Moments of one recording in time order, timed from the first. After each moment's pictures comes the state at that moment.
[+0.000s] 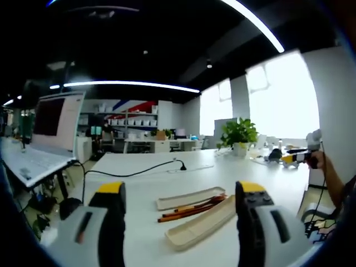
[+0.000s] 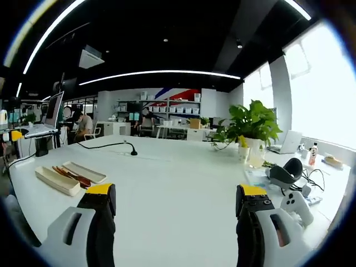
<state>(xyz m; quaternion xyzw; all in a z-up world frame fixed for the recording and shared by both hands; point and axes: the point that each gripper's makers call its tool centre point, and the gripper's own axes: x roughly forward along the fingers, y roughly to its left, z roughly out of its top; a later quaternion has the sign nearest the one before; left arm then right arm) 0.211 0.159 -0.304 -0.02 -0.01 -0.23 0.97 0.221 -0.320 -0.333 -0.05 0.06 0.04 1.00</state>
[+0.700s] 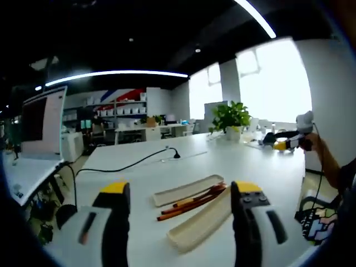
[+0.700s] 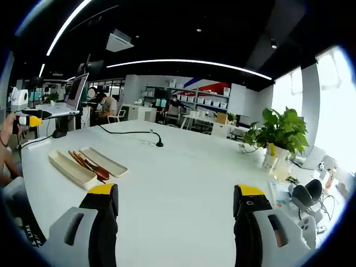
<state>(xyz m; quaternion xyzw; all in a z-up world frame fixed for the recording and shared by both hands) 0.235 0.143 -0.322 0.03 0.06 -0.27 0.96 0.247 -0.262 -0.341 -0.11 0.11 0.14 0.98</state>
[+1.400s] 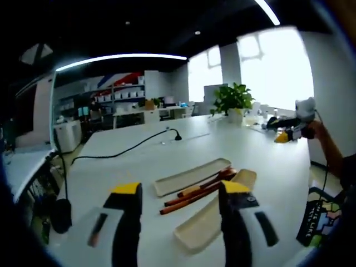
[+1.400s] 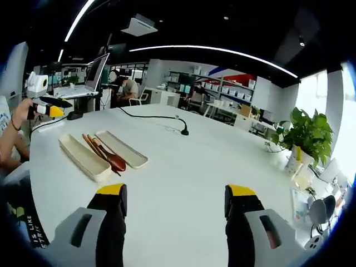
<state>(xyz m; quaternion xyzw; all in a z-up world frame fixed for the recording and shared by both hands) 0.267 0.138 -0.359 0.04 0.12 -0.27 0.95 0.266 -0.208 -0.373 -0.15 0.17 0.22 0.95</state>
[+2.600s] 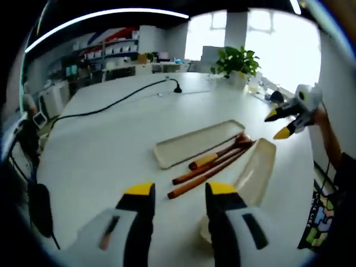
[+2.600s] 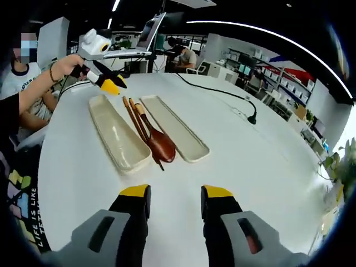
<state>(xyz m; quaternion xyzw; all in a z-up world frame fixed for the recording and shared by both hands) 0.314 0.145 -0.434 0.06 0.31 -0.30 0.90 0.289 -0.117 -0.442 -0.26 0.27 0.41 0.83</state>
